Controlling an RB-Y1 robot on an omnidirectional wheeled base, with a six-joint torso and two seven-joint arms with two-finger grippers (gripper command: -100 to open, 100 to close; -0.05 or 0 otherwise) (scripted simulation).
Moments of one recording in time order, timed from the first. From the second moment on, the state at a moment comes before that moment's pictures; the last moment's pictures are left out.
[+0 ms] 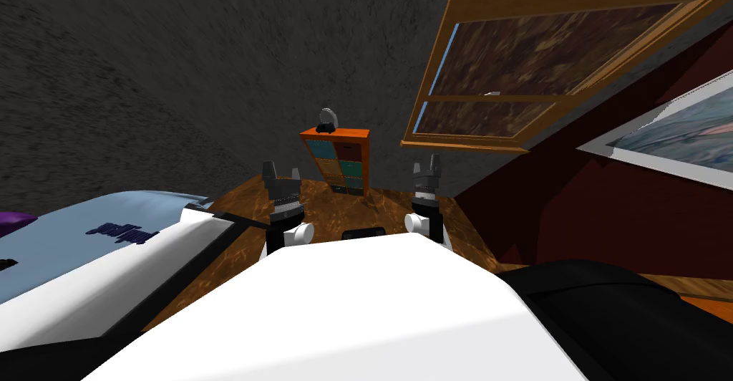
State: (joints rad) left arm 0.49 0.01 -0.02 -2.24 0.06 -0.48 -0.05; right arm 0.51 0.05 -0.01 -2.27 -0.08 -0.41 0.01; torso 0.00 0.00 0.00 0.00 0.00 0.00
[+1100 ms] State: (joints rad) left arm 0.48 0.02 -0.02 -2.23 0.06 -0.48 -0.05; right arm 0.51 0.05 -0.01 -2.27 -0.08 -0.41 0.01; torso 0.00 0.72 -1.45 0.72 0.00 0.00
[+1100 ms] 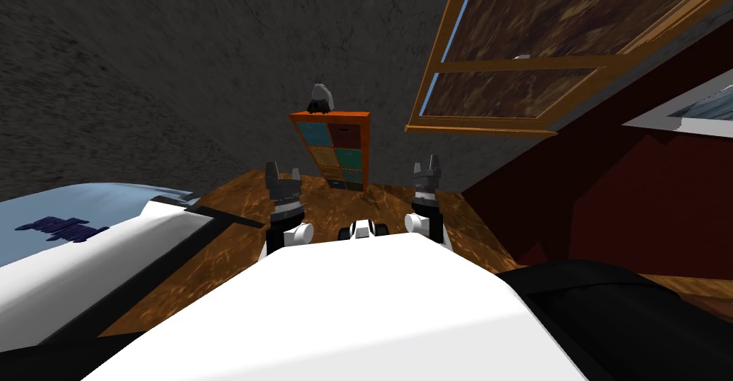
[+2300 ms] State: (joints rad) left arm 0.40 0.14 -0.03 -2.00 0.05 -0.50 -0.04; right arm 0.51 0.05 -0.01 -2.27 -0.08 -0.41 0.01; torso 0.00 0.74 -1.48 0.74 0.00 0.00
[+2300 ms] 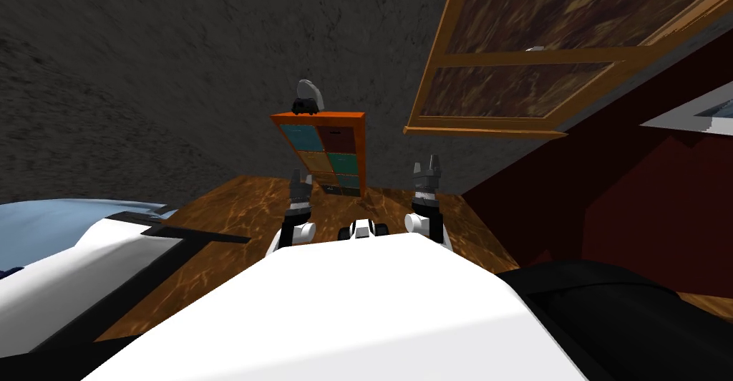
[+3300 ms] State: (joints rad) left arm 0.33 0.13 -0.05 -1.78 0.04 -0.51 -0.04; right arm 0.51 0.05 -0.01 -2.27 -0.08 -0.41 0.01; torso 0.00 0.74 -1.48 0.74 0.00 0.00
